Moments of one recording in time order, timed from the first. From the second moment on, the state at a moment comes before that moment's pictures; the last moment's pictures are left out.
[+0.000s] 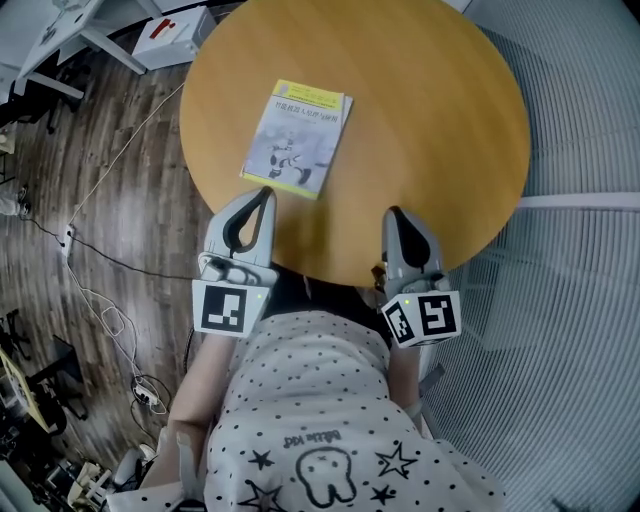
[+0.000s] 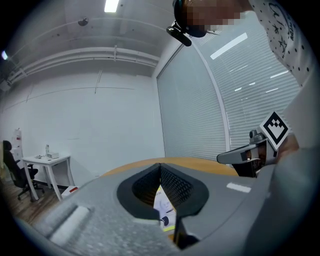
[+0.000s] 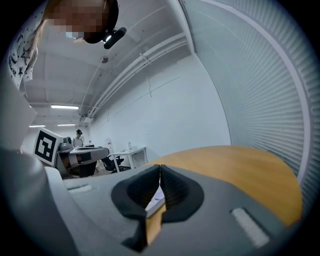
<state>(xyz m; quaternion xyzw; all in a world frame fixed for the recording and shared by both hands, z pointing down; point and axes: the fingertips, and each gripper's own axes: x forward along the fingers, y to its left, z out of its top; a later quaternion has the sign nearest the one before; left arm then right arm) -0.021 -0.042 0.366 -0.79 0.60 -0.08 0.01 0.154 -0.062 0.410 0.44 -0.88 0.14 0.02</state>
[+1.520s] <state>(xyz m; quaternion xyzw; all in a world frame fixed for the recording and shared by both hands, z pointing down) 0.010 -0.076 0.570 -0.88 0.26 -0.39 0.03 0.140 -0.079 0.418 0.51 -0.84 0.17 0.05</state>
